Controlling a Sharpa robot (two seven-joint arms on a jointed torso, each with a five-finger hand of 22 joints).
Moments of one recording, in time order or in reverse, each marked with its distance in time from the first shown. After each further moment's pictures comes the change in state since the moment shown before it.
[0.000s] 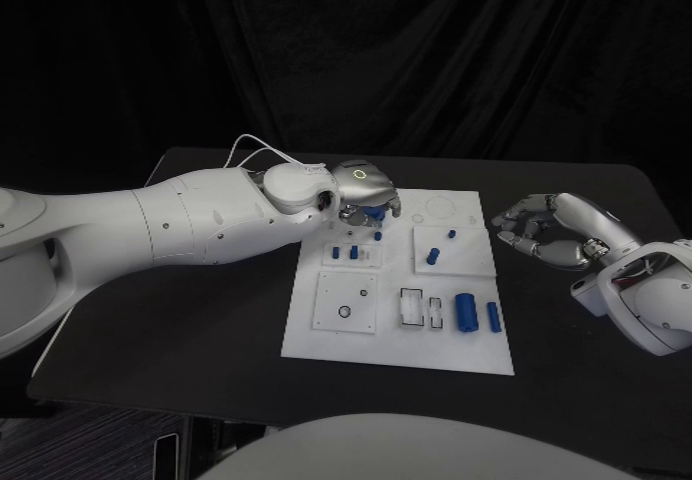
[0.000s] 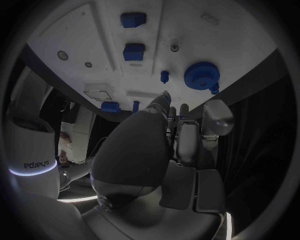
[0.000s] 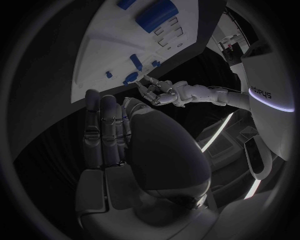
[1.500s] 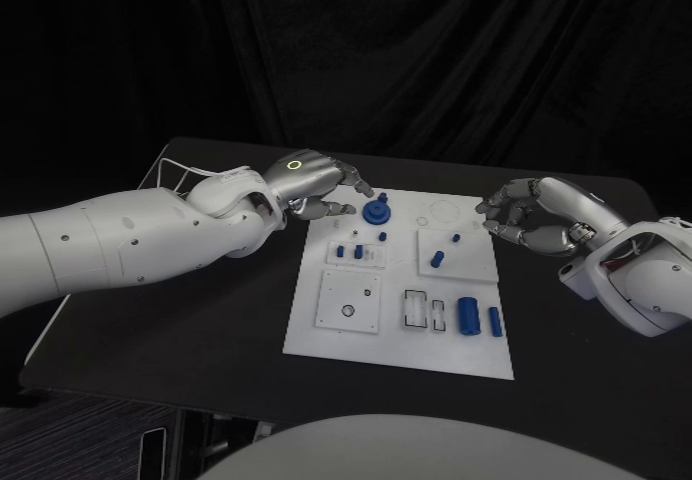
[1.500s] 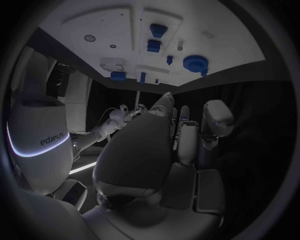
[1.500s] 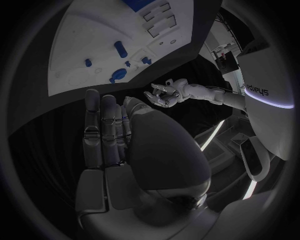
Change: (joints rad) left arm -0.006 -0.206 0.000 0.159 0.248 -0.257 0.148; left_hand 0.058 0.031 -0.040 0.026 0.015 -0.031 -0.009 0.004 -0.016 -0.042 0.008 -0.030 -0.072 0.017 -0.002 0.009 0.017 0.000 -0.003 -0.004 0.015 0.000; right arm 0.046 -0.009 0.000 0.042 -0.040 0.029 -0.006; right_hand 0.000 0.000 -0.018 0.002 -0.019 -0.016 -0.002 -0.005 0.000 -0.018 0.003 -0.004 0.000 -0.017 0.001 -0.004 0.000 0.000 -0.007 0.000 -0.008 0.000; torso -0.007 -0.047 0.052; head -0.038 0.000
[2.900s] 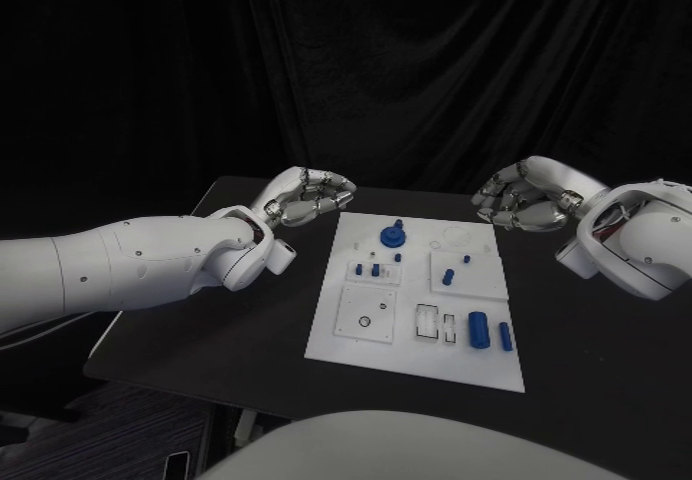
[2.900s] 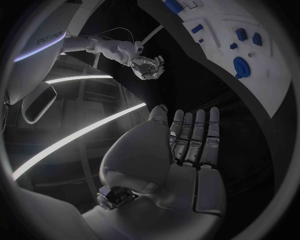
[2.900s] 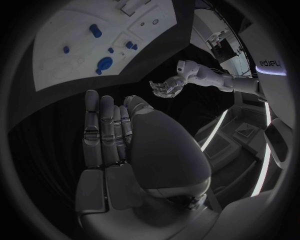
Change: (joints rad) left arm -0.158 -0.190 -0.001 0.067 1.130 0.127 0.363; left_hand -0.076 0.188 -0.271 0.041 0.293 -0.130 0.141 0.088 0.254 -0.216 0.093 -0.085 0.303 -0.864 0.226 -0.882 -0.790 0.009 -0.749 0.200 -0.849 -0.426; right arm 0.111 0.256 0.001 -0.172 0.155 0.279 -0.133; right_hand -0.010 0.010 -0.091 -0.022 0.254 -0.019 0.022 0.023 0.030 -0.050 0.018 0.038 0.042 -0.091 0.023 -0.043 0.037 0.000 -0.052 0.016 -0.055 0.000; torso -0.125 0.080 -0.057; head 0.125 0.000
